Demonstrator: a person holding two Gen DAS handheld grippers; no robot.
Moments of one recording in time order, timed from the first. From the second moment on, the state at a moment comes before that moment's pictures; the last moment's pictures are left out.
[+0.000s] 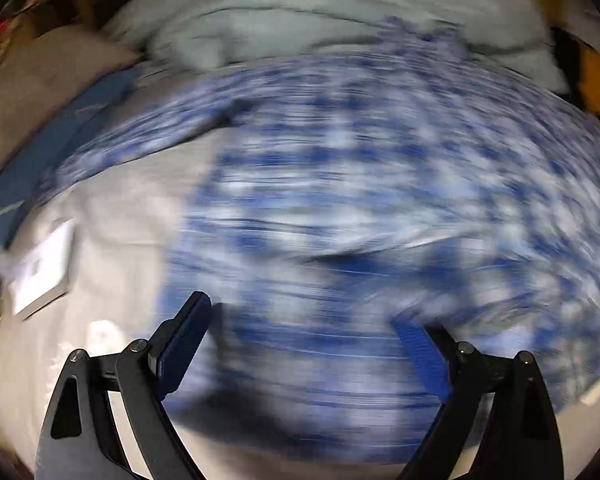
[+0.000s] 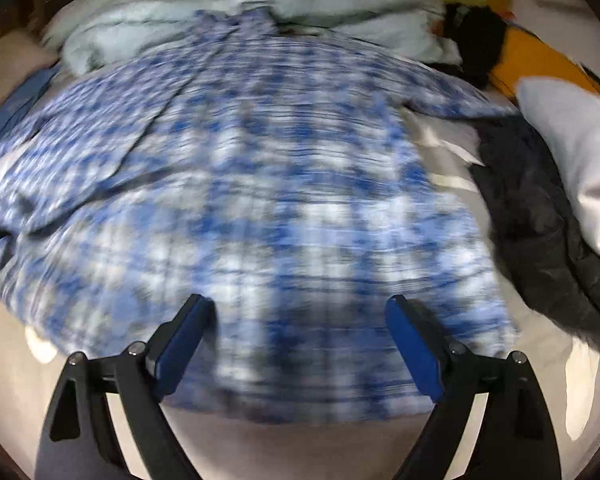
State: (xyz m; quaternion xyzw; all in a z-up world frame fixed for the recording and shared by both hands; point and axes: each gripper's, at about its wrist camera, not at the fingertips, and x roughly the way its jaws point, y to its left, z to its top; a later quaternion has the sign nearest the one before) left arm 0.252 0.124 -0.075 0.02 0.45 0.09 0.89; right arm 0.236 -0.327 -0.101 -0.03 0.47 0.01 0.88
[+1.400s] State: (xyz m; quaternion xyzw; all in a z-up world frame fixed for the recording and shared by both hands) left arm 0.257 0.077 -0.029 0.01 0.41 0.03 0.91; right arm 0.212 -0.358 -0.047 -0.02 0.43 -0.03 0.90
